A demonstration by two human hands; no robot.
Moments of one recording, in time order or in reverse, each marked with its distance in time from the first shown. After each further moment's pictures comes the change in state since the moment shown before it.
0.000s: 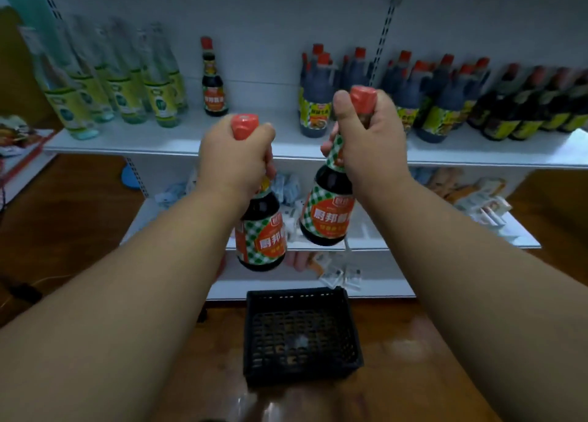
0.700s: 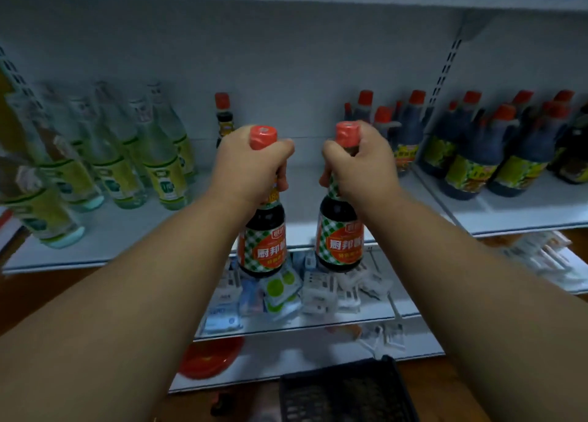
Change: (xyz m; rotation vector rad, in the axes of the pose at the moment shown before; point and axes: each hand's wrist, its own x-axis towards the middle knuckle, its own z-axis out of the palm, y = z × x) left_hand 0.282 -0.040 -0.009 0.066 -0.226 0.084; right_hand 0.201 0.085 0.168 -0.222 0.012 0.086
